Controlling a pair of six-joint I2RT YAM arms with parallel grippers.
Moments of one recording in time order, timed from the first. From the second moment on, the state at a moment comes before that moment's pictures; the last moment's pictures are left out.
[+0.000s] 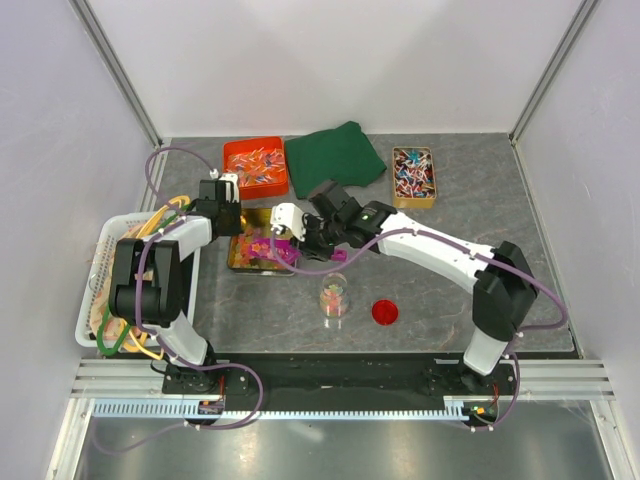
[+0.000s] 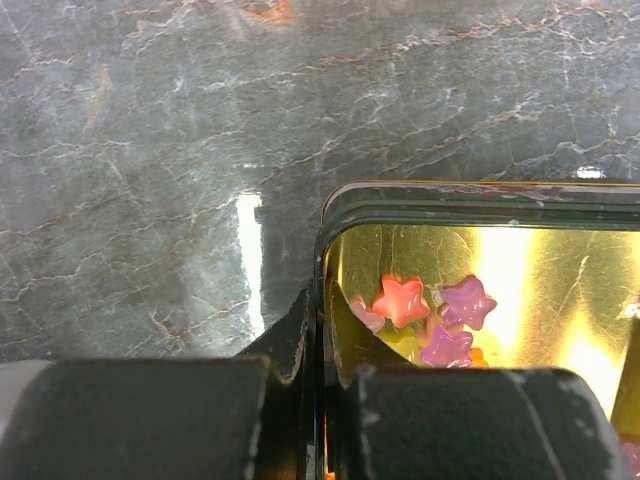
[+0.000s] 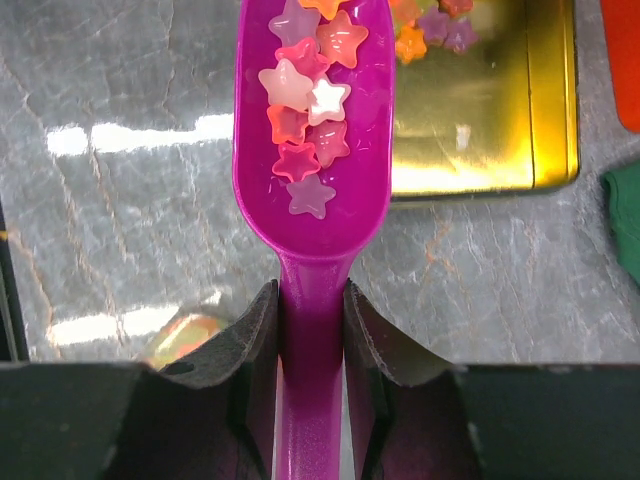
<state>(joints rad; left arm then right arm) -0.08 1.68 0.94 -0.11 0.01 -0.05 0.88 1.75 1.46 -0.51 -0.31 -0.50</state>
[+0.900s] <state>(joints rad) -0.01 1.68 0.94 -0.09 0.14 -0.03 0.65 1.26 1.29 -0.61 -0.44 -0.60</state>
